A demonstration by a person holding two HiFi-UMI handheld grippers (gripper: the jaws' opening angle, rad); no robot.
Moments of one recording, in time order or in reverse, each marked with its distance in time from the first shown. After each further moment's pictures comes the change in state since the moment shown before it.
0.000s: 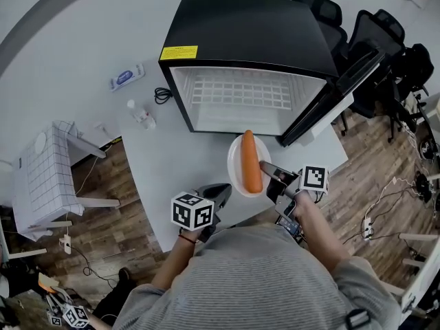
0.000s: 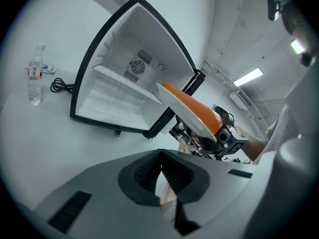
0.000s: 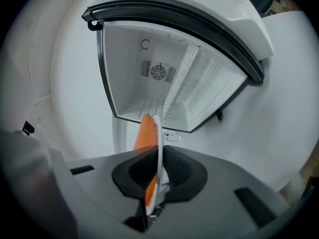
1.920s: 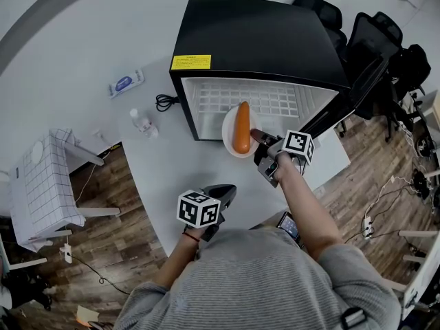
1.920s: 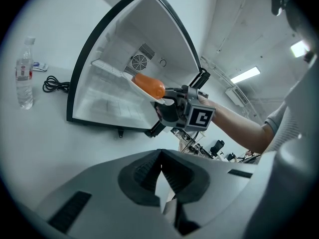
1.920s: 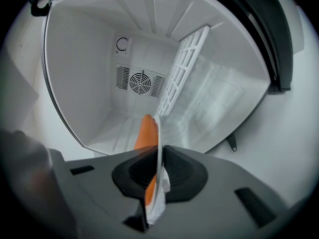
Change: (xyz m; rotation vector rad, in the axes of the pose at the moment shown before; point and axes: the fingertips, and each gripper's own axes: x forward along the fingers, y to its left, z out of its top) left arm 0.008 0.034 0.014 0.021 0.066 -0.053; right arm 0.109 -0.042 0.096 0.096 -0.185 -0.133
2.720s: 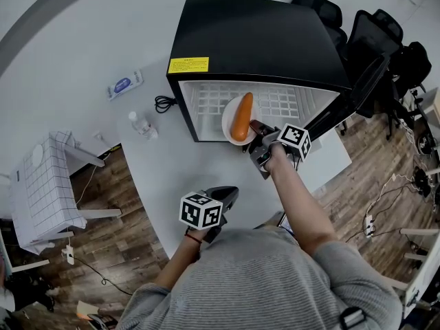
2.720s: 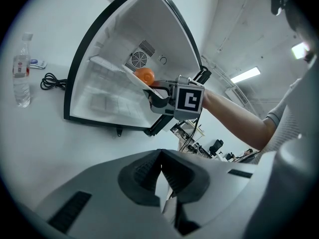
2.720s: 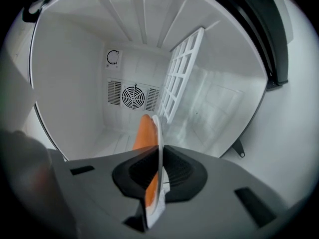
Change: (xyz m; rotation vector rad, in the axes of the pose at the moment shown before) left arm 0.008 -0.001 -0.002 -0.008 0.016 -0.011; right arm 0.019 -0.001 0.030 0.114 -0.162 -0.041
